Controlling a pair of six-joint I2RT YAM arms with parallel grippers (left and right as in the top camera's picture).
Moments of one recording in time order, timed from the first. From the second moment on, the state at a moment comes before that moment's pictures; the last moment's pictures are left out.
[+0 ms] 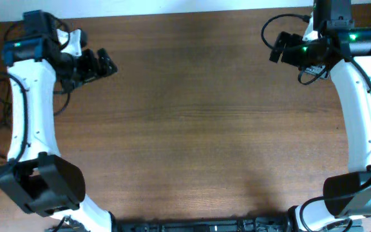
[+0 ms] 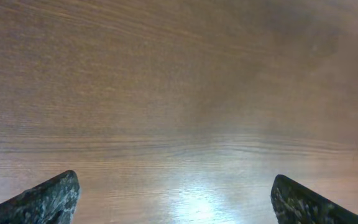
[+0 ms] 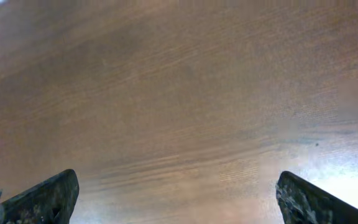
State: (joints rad) left arm 0.16 1.84 1.83 -1.25 0.37 -0.07; right arm -0.01 1.71 1.78 -1.15 -0.07 0.36
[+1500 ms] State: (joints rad) left arm 0.12 1.84 1.83 -1.25 0.28 -0.07; right arm 0.00 1.10 1.44 -1.28 -0.02 0.14
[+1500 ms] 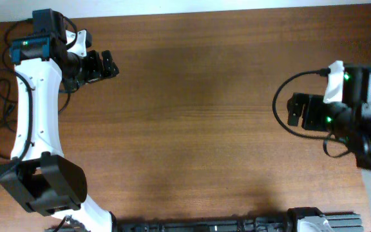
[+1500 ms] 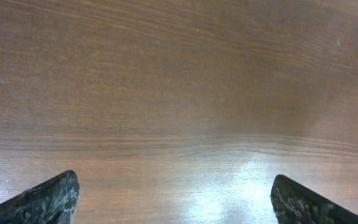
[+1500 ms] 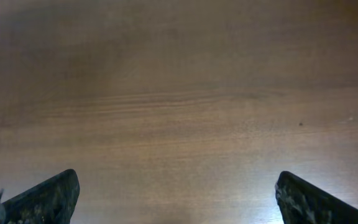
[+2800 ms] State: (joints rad) left arm 0.12 1.84 1.83 -1.25 0.28 -0.07; right arm -0.06 0.01 0.01 -0.07 -0.07 0.06
